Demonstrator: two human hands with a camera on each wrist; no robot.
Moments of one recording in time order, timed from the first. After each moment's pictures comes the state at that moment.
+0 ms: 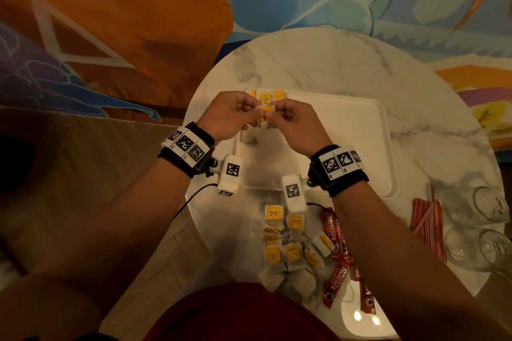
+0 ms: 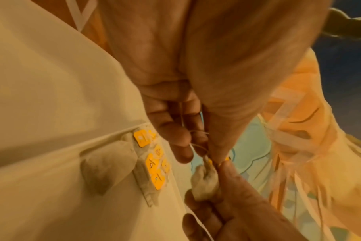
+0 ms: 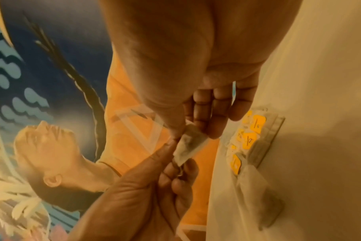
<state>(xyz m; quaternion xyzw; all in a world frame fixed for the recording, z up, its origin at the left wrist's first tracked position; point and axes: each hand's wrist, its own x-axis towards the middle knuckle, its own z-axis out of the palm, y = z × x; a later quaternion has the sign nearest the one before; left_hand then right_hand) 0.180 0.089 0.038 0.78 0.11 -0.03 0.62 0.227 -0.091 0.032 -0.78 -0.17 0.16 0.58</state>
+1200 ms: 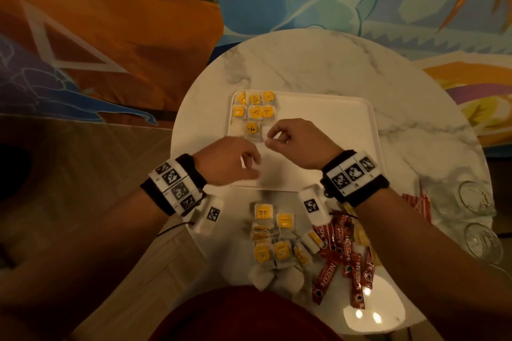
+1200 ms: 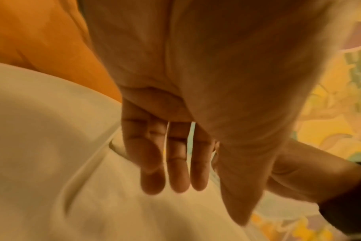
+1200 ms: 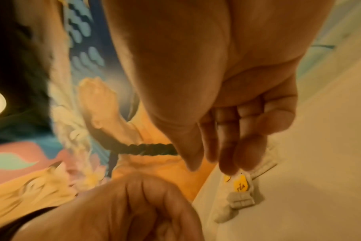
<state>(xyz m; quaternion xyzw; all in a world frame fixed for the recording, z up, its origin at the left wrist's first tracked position) 0.124 0.059 0.041 0.92 -0.09 -0.17 0.33 0.209 -0.137 0.064 -0.89 -0.24 0.23 0.29</state>
